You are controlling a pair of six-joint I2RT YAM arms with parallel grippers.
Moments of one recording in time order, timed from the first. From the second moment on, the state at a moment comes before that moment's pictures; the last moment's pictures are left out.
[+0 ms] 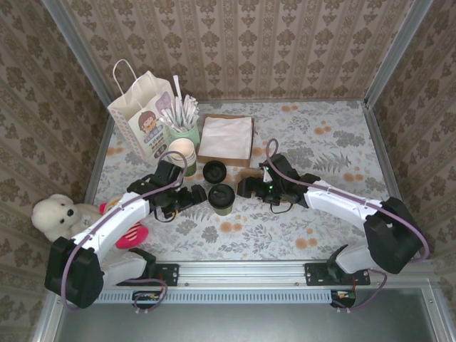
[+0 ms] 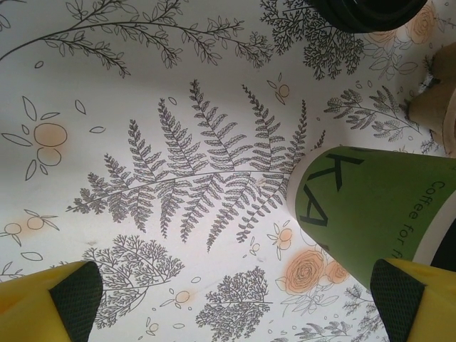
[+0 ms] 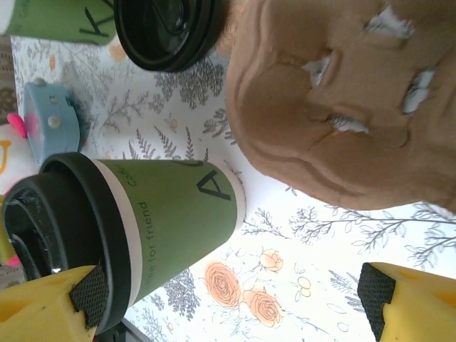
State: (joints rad) left arm -0.49 1.13 0.72 -0.72 0.24 -0.76; right arm 0.63 1.42 0.82 -0.28 -0.33 0.82
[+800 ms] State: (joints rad) left arm -0.49 1.16 0.71 -0.70 0.25 -0.77; right arm 0.64 1.50 0.84 -0.23 -0.42 0.82
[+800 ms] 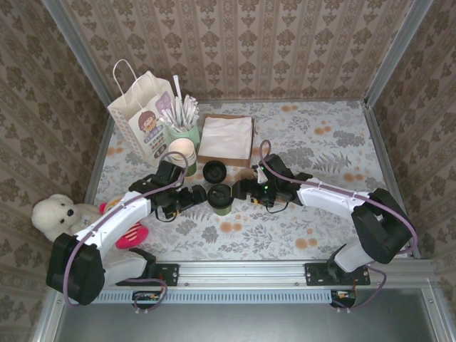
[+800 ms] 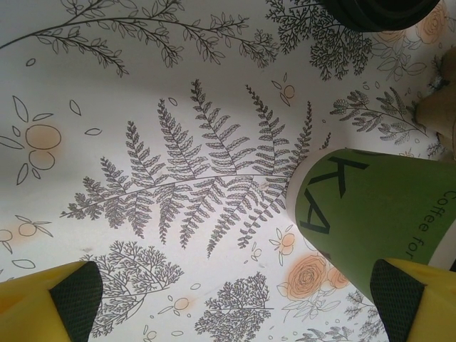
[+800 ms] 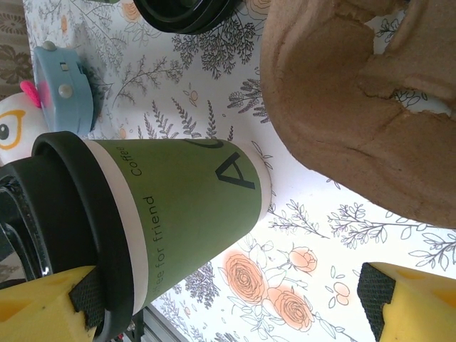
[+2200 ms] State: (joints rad) left arm -0.42 1.26 0.67 -0.60 0.17 -0.86; right arm 0.93 1.77 1.47 -0.80 -0.02 0.68
